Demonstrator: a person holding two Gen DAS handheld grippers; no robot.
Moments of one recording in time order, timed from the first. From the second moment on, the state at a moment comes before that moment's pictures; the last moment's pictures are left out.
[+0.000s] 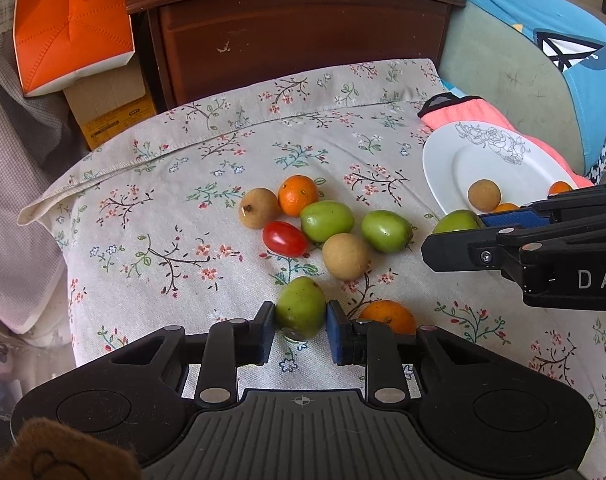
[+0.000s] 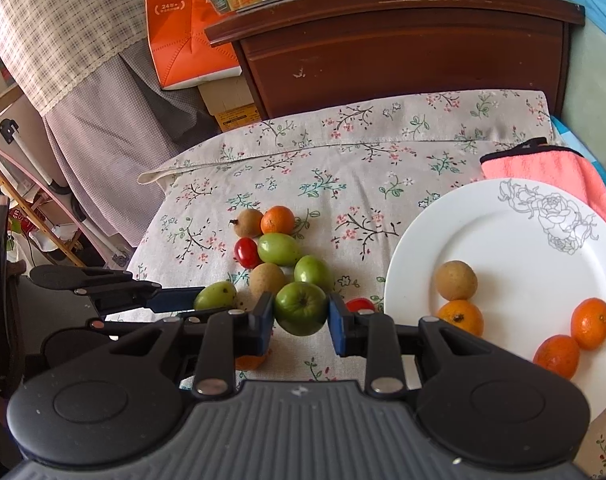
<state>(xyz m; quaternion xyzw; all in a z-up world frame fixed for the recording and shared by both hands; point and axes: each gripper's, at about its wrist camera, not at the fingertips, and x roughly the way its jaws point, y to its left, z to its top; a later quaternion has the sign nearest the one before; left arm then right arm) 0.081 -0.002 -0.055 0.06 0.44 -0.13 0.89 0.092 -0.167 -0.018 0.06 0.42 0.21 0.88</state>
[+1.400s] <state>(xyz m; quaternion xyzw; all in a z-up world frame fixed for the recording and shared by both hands) 0.092 -0.141 -0.016 0.04 0.36 -0.27 0.89 0.105 -0.315 0.002 0.23 0.39 0.04 0.89</state>
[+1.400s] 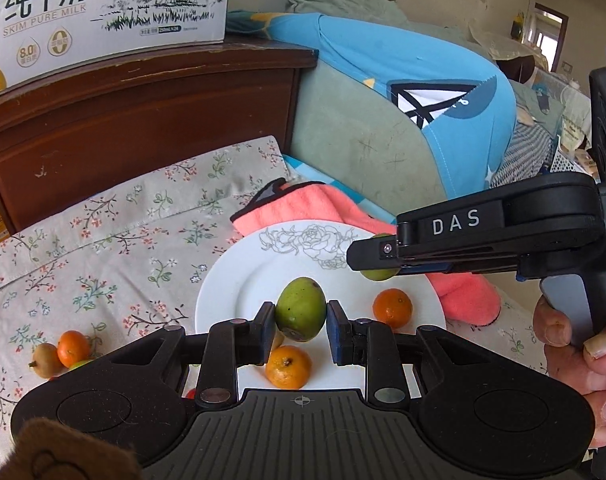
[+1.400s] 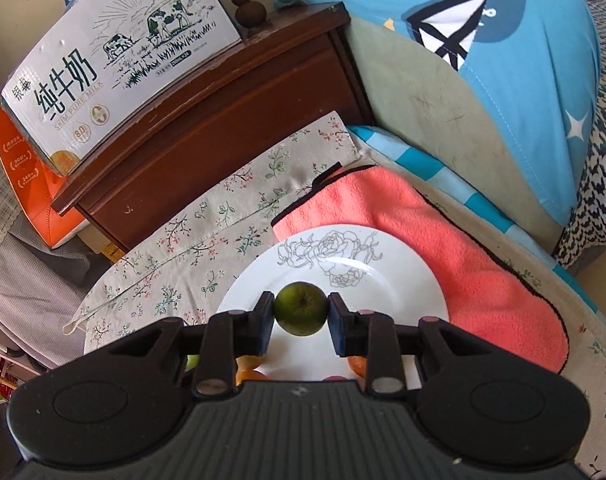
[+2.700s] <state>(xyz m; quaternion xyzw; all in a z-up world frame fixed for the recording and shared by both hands) 0.086 -0.041 0.033 -0.03 0.37 -0.14 0.92 0.091 -0.279 0.020 0.18 0.37 0.07 0.91</state>
